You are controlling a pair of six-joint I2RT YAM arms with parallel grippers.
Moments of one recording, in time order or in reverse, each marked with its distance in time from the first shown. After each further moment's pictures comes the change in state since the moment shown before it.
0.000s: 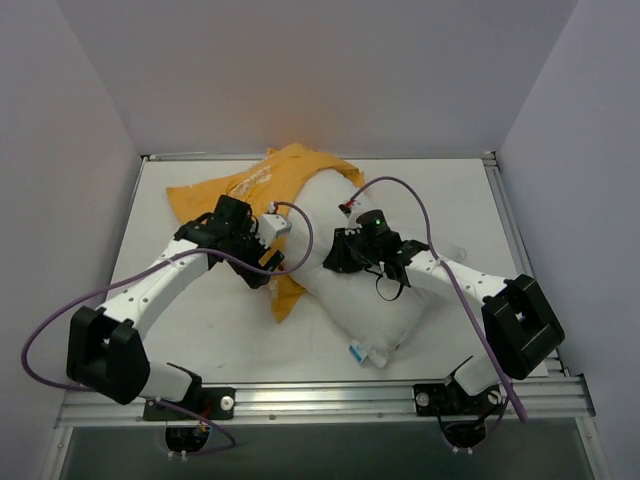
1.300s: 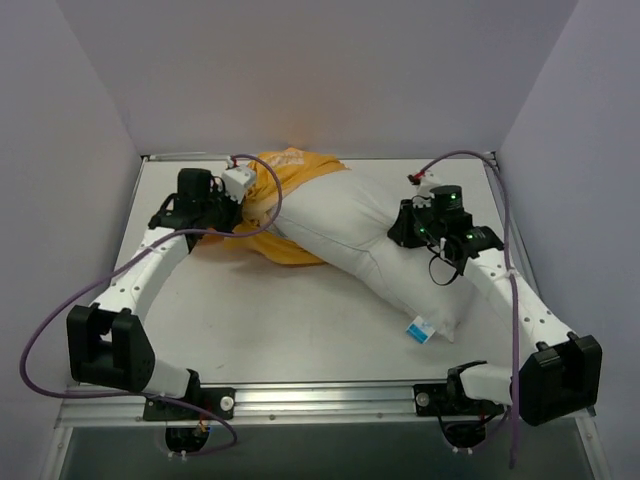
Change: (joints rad) left arm 0.176 0.076 0.003 0.330 -0.003 -0.080; right arm -0.309 -0.266 0.085 -0.348 0.040 -0.245
